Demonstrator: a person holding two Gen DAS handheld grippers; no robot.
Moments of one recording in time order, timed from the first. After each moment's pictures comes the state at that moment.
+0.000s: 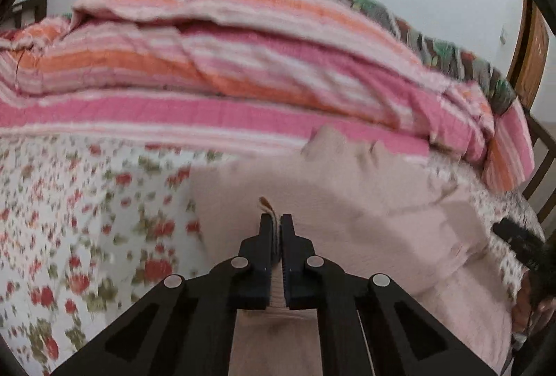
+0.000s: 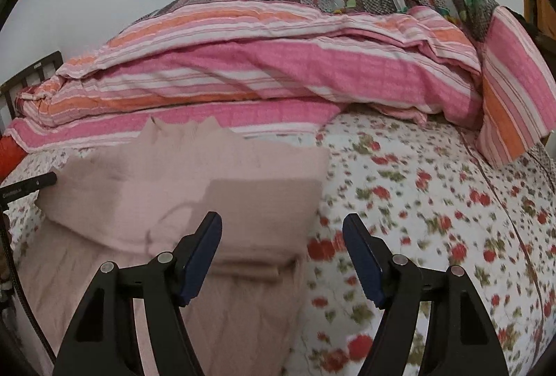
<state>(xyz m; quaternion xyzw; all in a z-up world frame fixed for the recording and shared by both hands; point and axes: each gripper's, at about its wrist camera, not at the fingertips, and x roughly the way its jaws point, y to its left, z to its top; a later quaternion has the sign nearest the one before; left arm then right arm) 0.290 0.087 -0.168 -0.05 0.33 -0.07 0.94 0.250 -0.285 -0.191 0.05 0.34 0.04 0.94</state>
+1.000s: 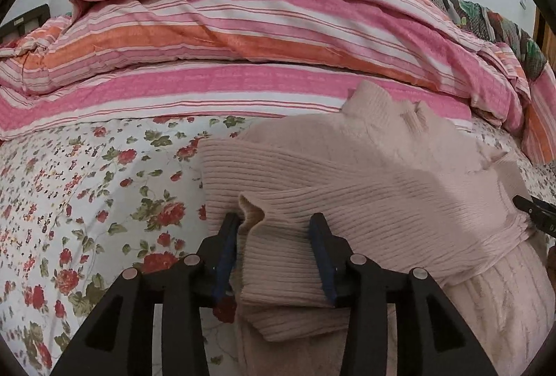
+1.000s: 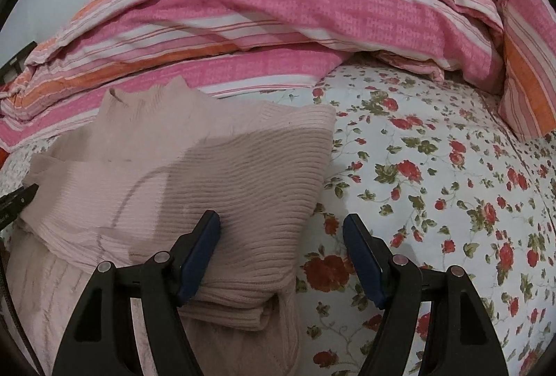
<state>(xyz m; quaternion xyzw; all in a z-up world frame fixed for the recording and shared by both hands) 0.314 0.078 -0.219 0.01 0.38 -0.01 0.93 0.302 -0.294 -0.243 0.06 0.42 0.03 0.91</state>
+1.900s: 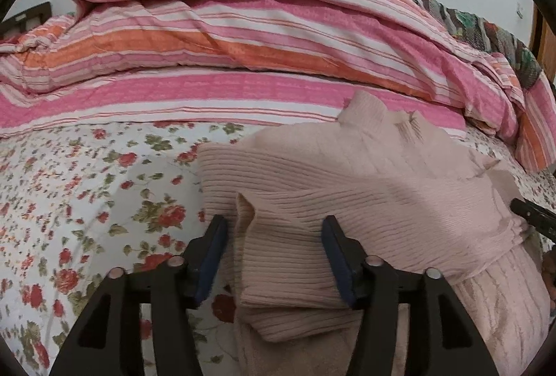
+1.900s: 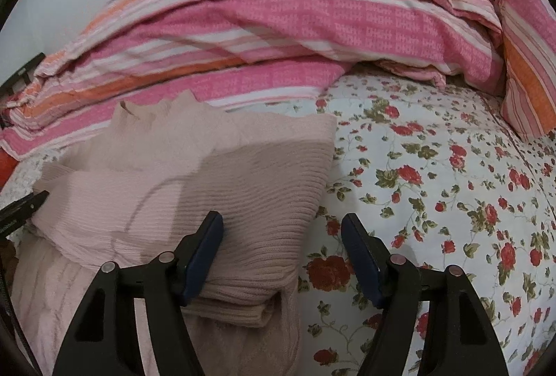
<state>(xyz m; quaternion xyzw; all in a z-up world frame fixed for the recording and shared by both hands) 0.306 0.084 -0.215 0.00 0.35 -0.01 0.93 0.292 -0.298 -0.236 0.08 0.39 0.04 0.92</state>
